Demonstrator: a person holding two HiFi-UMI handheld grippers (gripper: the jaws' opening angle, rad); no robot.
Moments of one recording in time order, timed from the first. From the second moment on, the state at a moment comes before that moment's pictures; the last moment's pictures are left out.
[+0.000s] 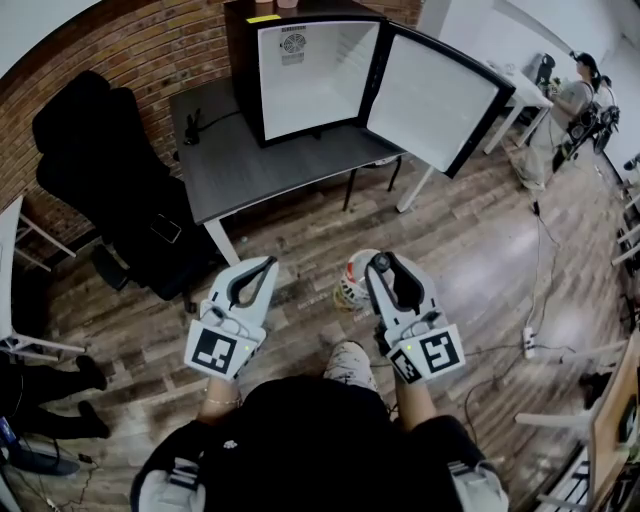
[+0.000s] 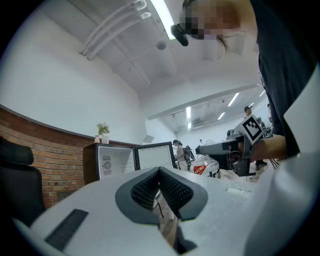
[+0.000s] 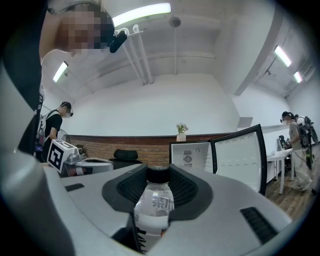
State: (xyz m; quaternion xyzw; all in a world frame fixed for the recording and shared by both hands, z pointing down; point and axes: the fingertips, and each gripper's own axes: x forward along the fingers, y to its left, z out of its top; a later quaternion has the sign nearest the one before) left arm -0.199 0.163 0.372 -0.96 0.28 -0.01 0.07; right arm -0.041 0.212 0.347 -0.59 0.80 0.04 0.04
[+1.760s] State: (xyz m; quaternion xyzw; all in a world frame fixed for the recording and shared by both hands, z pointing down) left arm -0.086 0.005 0.372 -0.94 0.33 -0.02 0.05; right arm 0.063 0.027 0.349 -0.54 0.84 0.03 0.05
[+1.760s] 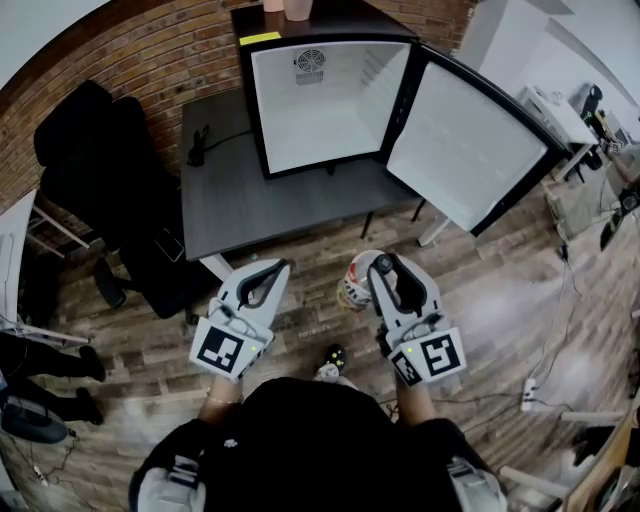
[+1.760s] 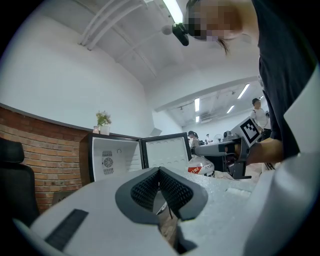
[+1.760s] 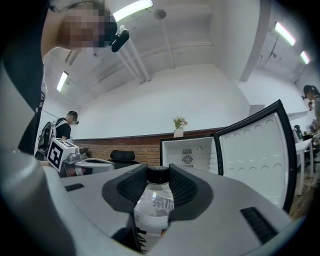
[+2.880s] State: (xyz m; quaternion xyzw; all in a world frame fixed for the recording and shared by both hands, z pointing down) left arm 0.004 -0.093 0.381 -0.93 0.36 -0.04 0.04; right arm 0.149 -0.082 0.363 -0.50 0.86 0.02 0.05
